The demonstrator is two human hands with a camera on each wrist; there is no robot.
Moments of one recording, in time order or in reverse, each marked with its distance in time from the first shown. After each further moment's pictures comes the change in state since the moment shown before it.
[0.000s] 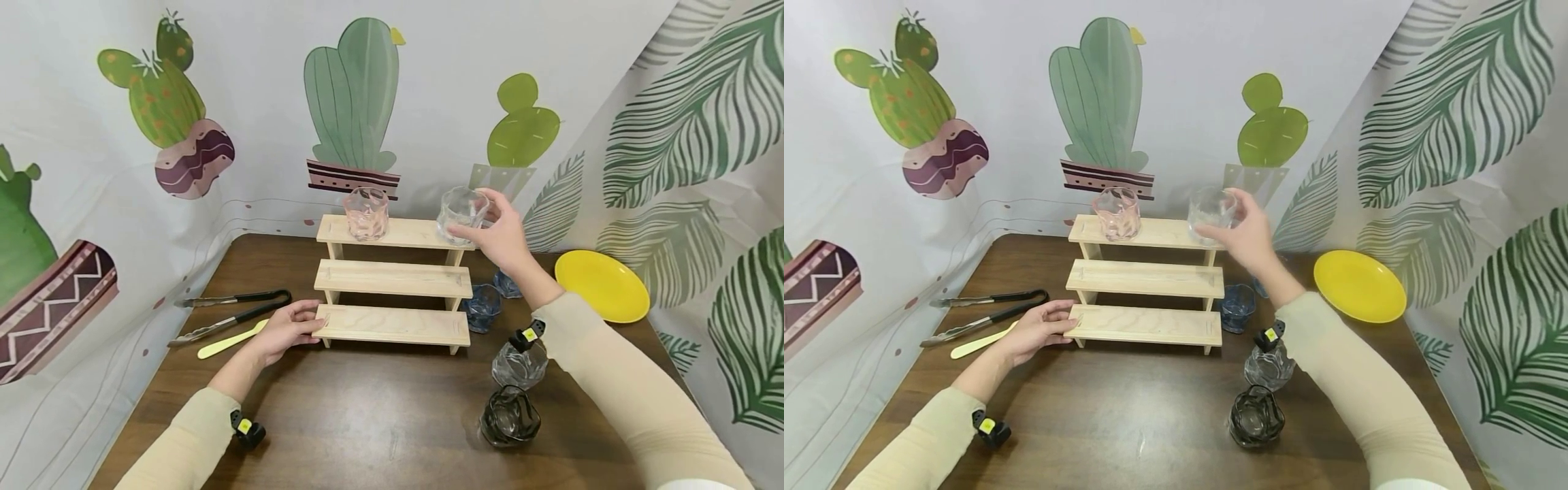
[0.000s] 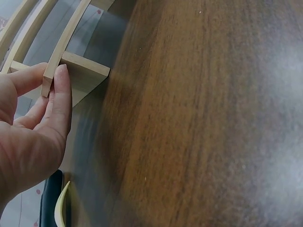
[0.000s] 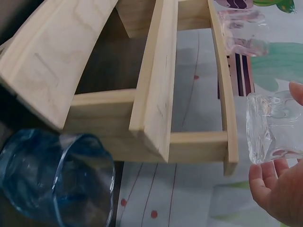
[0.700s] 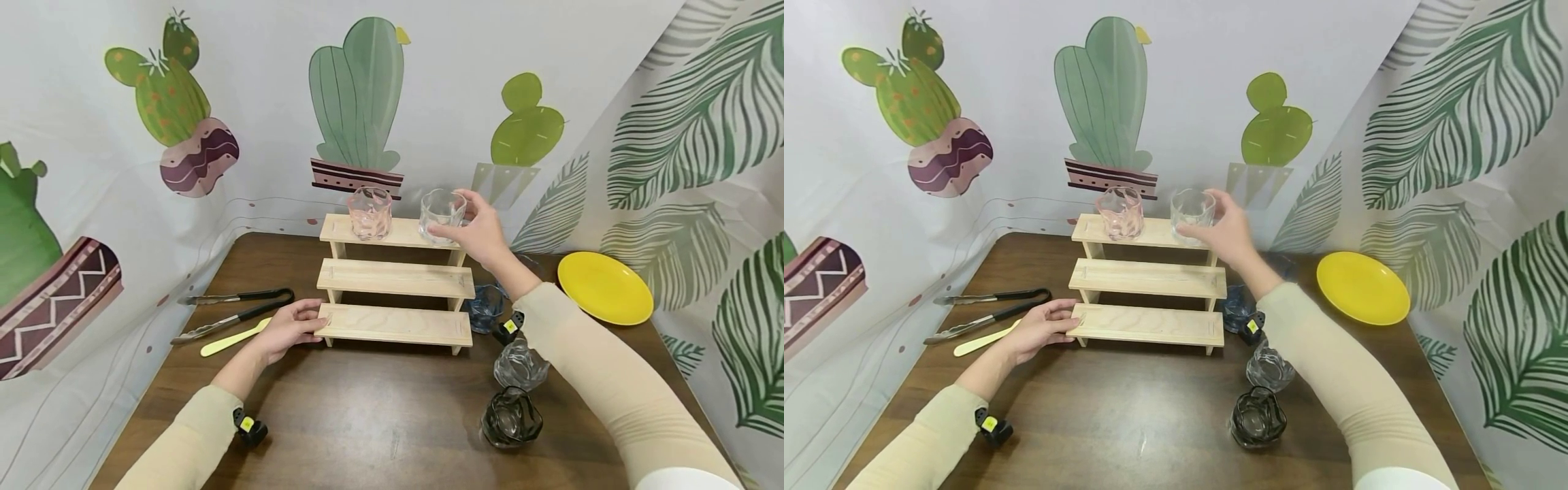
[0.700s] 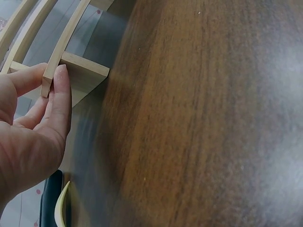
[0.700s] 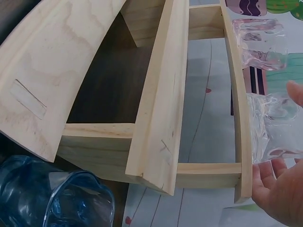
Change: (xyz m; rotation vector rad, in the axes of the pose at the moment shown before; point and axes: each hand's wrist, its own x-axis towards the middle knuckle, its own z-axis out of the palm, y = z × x) left_hand 0.000 0.000 0.001 -0.005 -0.001 0.013; right_hand 0.018 -0.002 0.037 -0.011 -0.043 0.015
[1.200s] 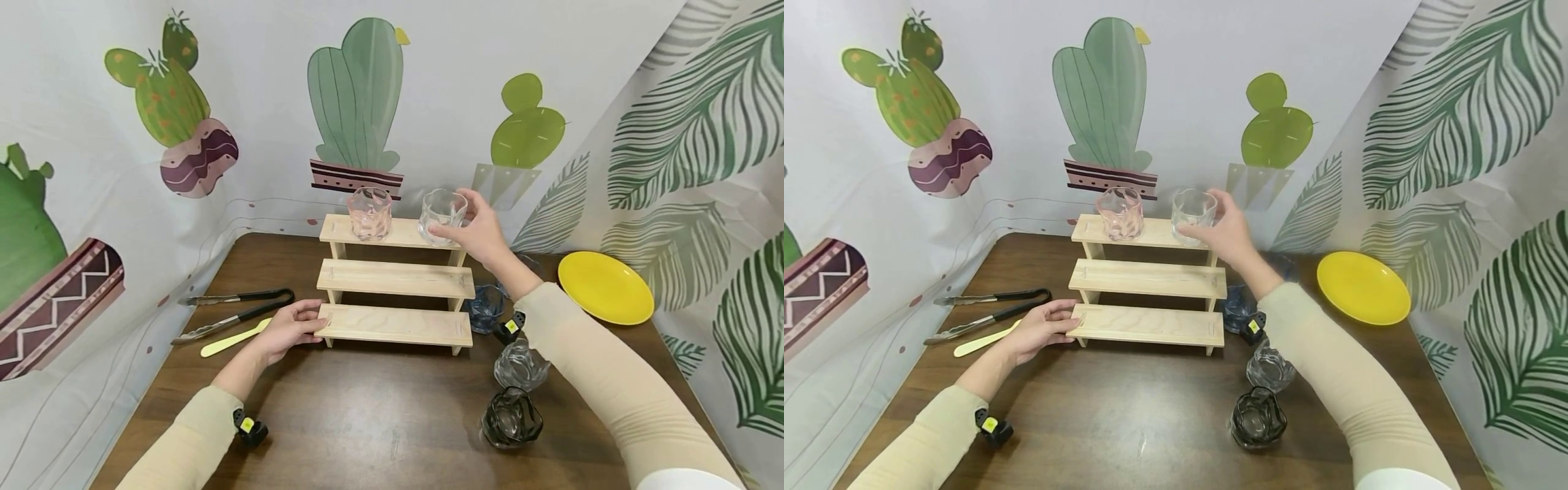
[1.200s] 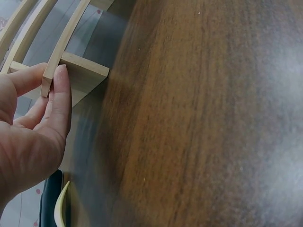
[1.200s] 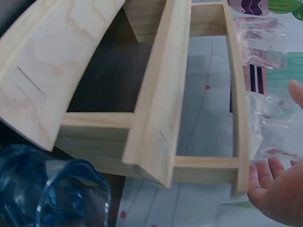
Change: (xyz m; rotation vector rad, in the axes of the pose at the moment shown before) left_hand -0.001 0.002 0.000 -0.001 0.000 -0.008; right_hand -0.001 -0.001 -0.003 0.010 -0.042 0.010
